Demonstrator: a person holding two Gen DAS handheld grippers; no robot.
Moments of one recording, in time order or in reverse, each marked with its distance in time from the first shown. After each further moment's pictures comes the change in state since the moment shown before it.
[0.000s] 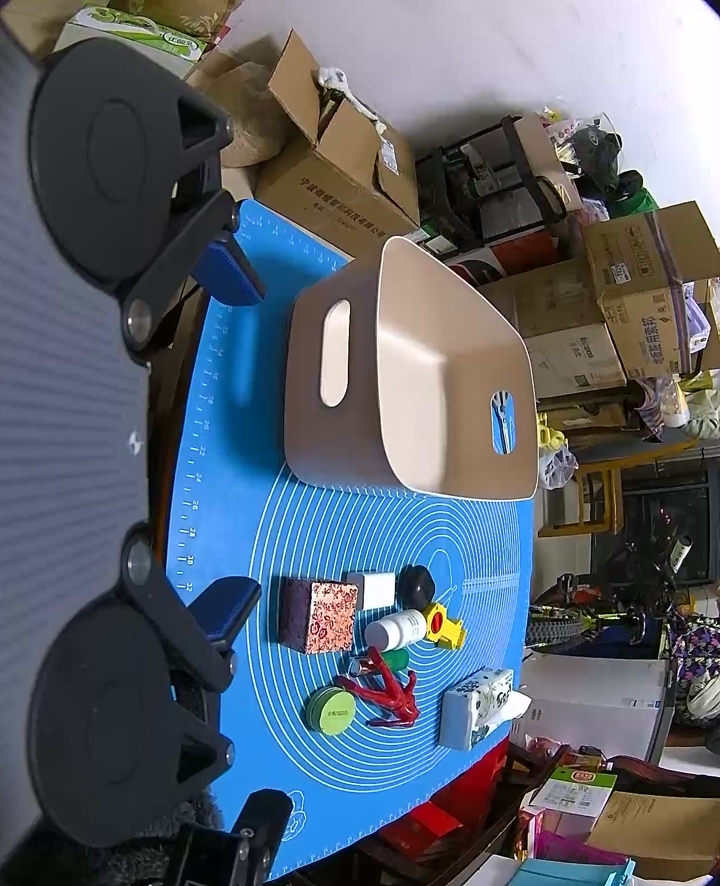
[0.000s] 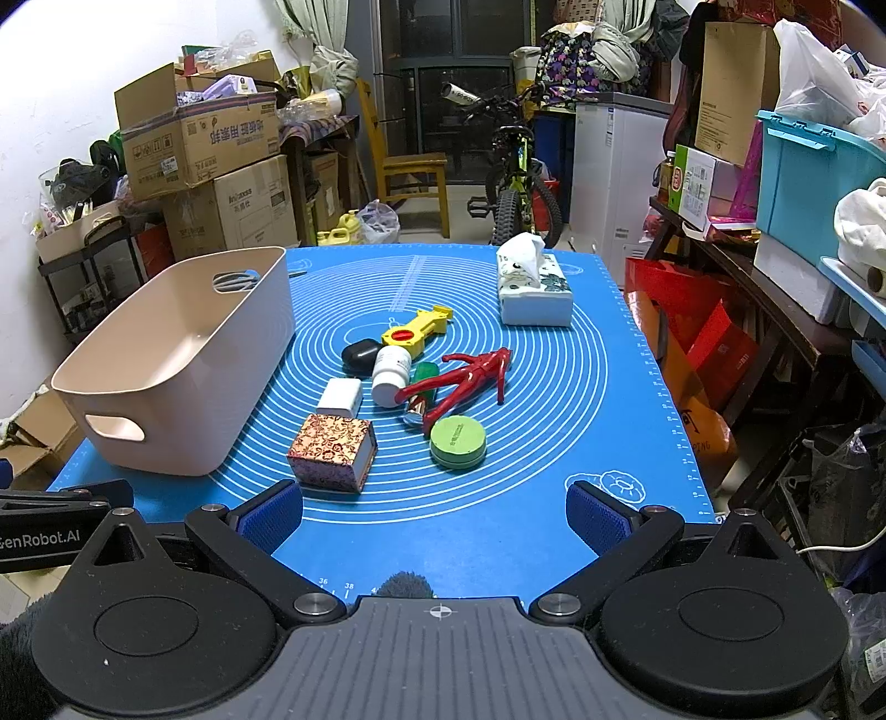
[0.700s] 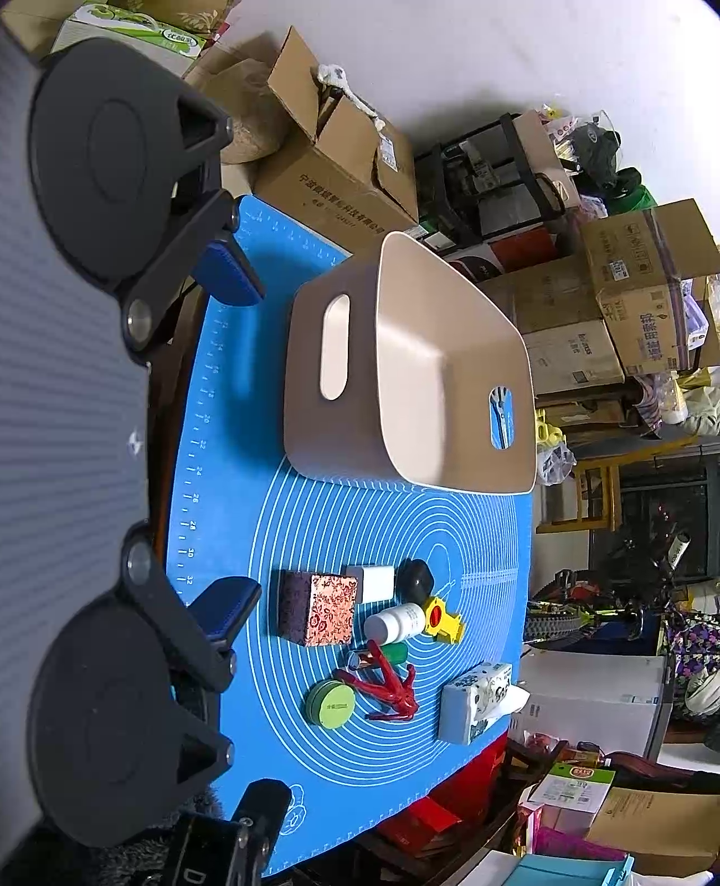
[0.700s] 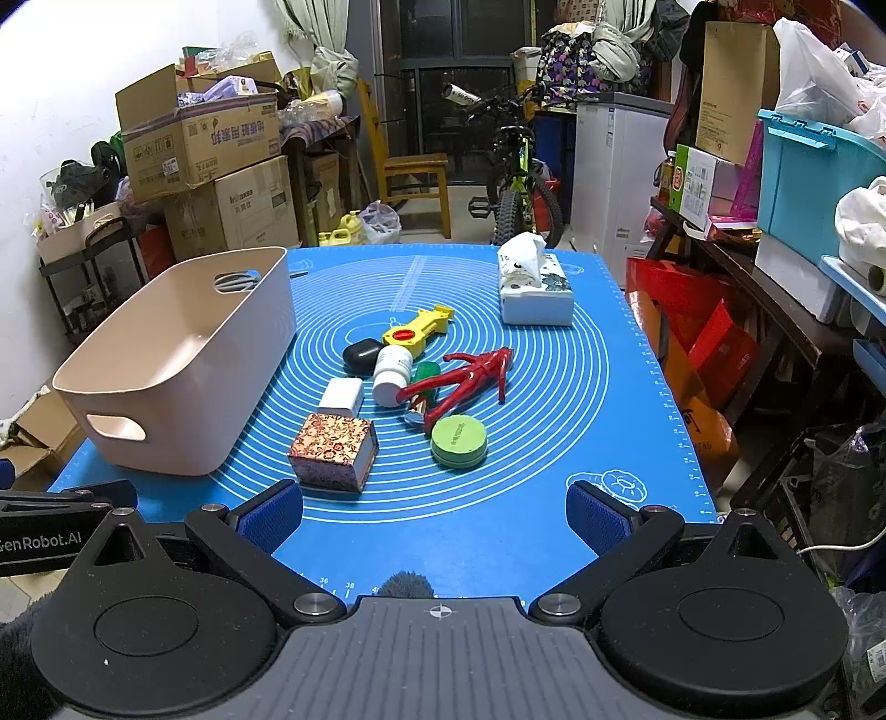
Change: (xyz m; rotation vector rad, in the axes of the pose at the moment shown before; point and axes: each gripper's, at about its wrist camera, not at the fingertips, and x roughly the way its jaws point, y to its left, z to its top) left arm -0.003 -0.002 -0.002 0.000 -0.004 -0.009; right arm -0.001 -0.001 -0.001 0.001 -0.002 0.002
